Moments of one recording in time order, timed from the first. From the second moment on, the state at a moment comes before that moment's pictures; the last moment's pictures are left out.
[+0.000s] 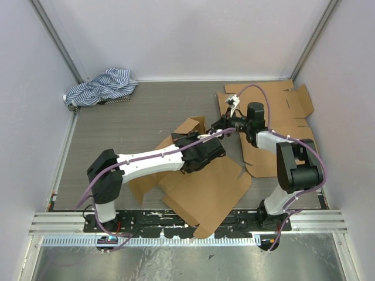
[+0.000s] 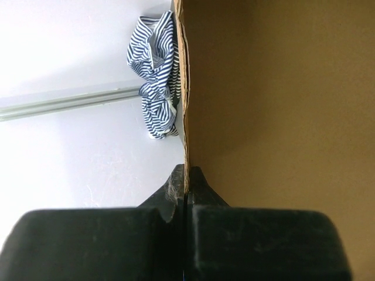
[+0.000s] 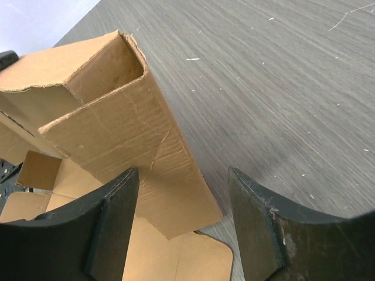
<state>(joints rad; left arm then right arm) -1.17 1.82 1.46 -0.78 -1.13 0.28 0.13 1.66 0.84 0.43 -1.02 0.09</state>
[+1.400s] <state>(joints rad) -1.29 1.89 1.51 -0.94 -1.23 0.16 0.19 1.60 0.92 0.00 -1.03 -0.27</state>
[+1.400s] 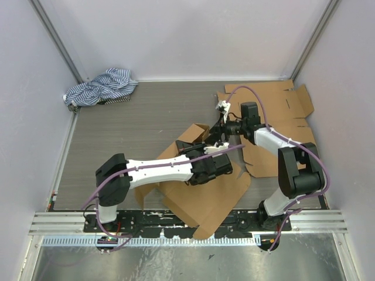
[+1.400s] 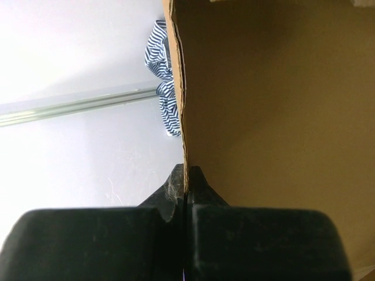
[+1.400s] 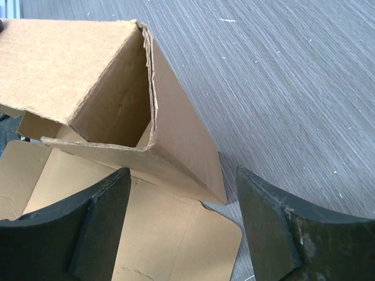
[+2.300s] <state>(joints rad) -1.29 2.02 1.70 -1.26 -1.27 -0.18 0.22 1.56 0.77 0.25 -0.89 -0.12</state>
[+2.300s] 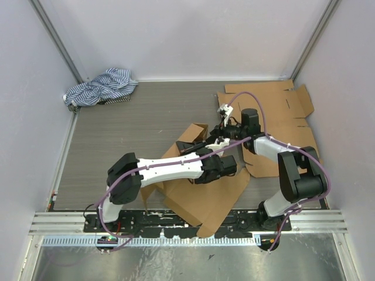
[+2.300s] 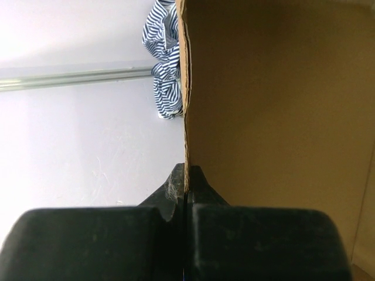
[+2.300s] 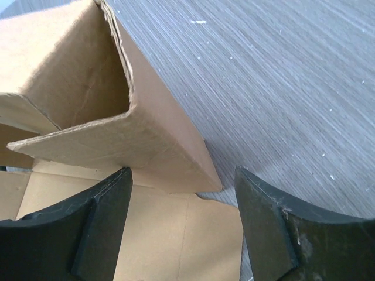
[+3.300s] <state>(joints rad) -1.27 1.90 1.54 -1.08 -1.23 -0.10 0.26 1.60 0.82 0.21 -0.94 -0.17</state>
